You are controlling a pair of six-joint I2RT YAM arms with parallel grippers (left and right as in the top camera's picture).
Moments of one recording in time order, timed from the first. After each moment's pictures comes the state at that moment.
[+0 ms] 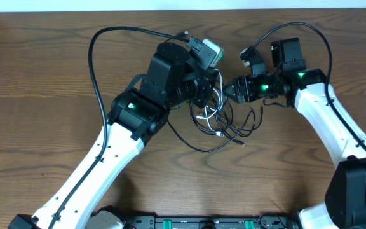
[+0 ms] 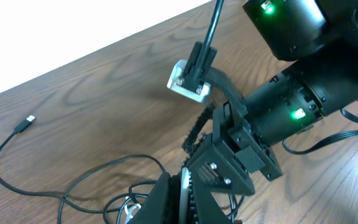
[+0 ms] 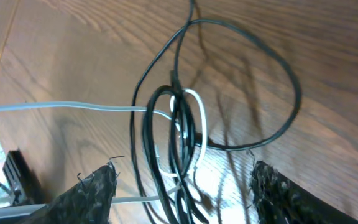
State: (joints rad) left arm -0.57 1.40 1.35 -0.50 0.25 -0.02; right arm 0.21 1.68 1.25 -0.62 -0.66 0.01
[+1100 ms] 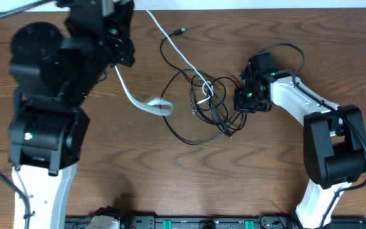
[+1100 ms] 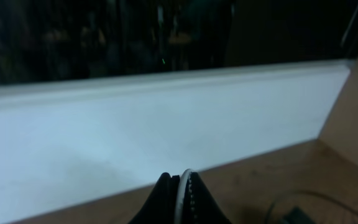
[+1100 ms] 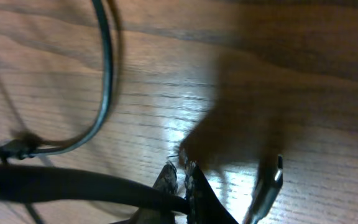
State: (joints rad) left arm -0.18 1.22 1.64 -0.48 0.26 -0.07; right arm 0.25 1.99 1.25 -0.62 -0.31 0.33
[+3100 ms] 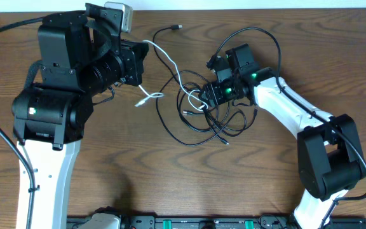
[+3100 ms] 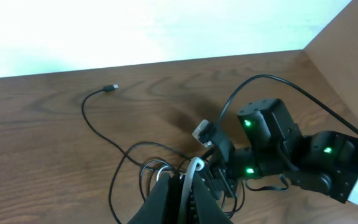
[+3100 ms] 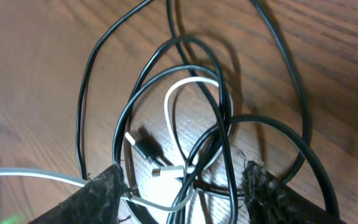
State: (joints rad) left arm -0.17 1.34 1.75 -0.98 0.36 -0.12; right arm 0.40 1.92 1.33 -0.49 -0.46 0.06
